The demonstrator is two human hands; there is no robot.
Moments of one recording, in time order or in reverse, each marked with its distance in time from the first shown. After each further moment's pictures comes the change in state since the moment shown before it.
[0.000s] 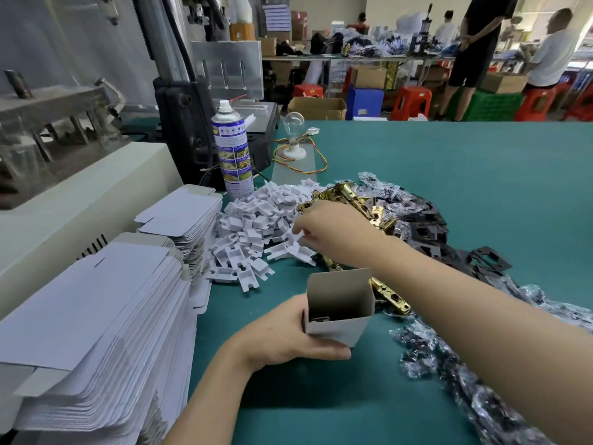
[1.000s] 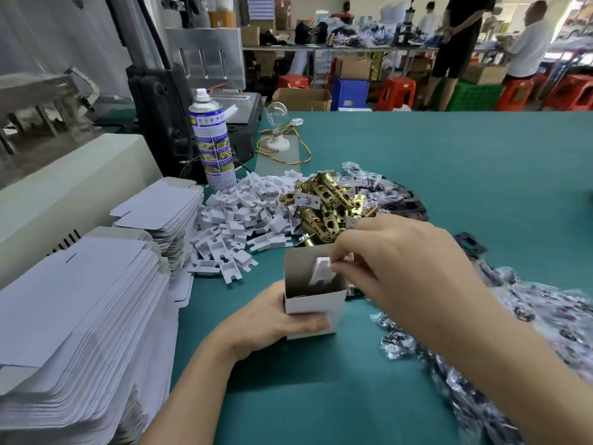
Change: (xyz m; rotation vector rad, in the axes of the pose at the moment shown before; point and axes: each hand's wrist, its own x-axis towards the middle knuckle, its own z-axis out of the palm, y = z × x) left_hand 0.003 -0.004 -0.001 -0.043 0.093 -0.076; right_hand -0.144 -0.055 -0.082 0.028 0.217 0.226
